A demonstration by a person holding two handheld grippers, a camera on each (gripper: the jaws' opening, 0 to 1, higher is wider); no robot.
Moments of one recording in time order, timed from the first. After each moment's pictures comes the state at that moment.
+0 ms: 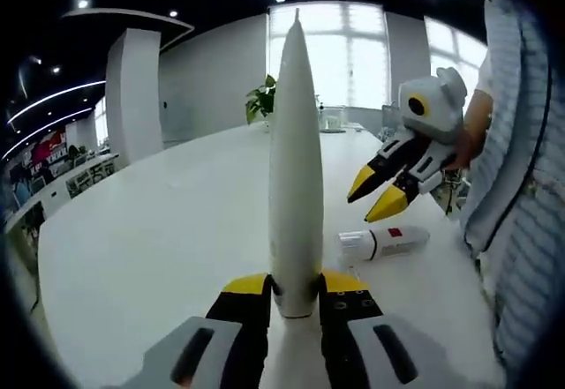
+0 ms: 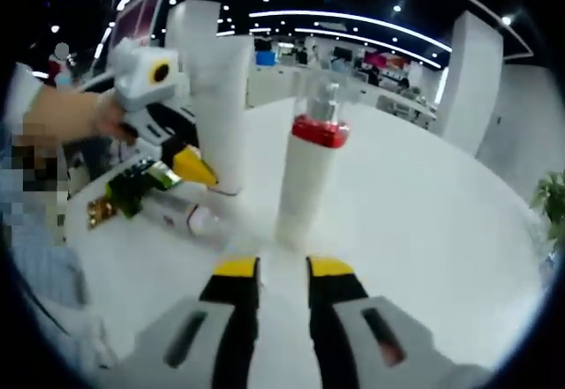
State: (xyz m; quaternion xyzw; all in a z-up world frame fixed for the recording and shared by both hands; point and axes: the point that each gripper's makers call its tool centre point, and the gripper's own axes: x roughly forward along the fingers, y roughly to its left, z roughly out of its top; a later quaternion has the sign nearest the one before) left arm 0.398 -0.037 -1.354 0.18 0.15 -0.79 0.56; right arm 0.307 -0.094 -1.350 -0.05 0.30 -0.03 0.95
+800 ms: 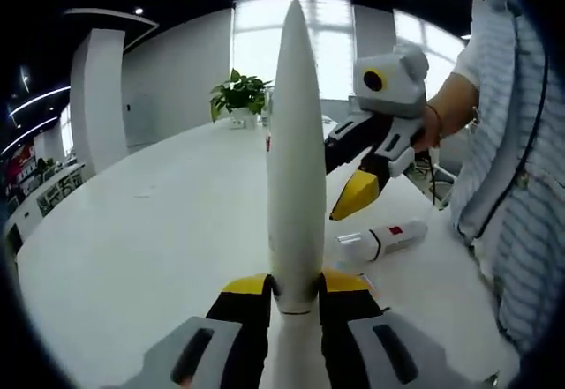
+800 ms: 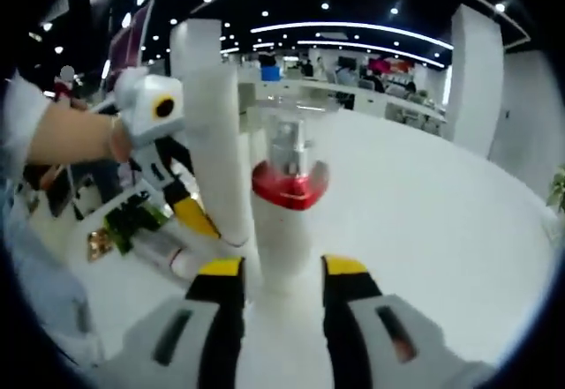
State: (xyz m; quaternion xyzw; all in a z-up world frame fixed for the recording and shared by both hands) left arm 0.394 -0.064 -1.359 0.21 0.15 -0.83 0.49; right arm 0.363 -0.110 -1.334 -0.01 0.28 0.04 0.96
